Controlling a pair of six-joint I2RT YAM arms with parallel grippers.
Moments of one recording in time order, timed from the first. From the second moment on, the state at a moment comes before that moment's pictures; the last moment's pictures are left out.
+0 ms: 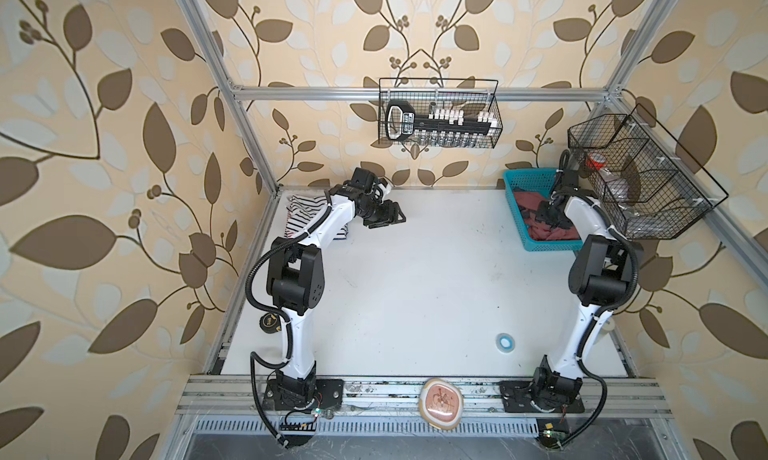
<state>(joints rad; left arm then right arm) -0.28 2.03 1.80 -0.76 0.55 -0.32 -0.26 2.10 1.83 -0.78 0.24 0.12</state>
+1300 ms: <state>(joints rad) -0.29 2.07 1.81 -0.76 0.57 -0.32 -0.19 1.90 1.85 -0.74 0.22 0.08</state>
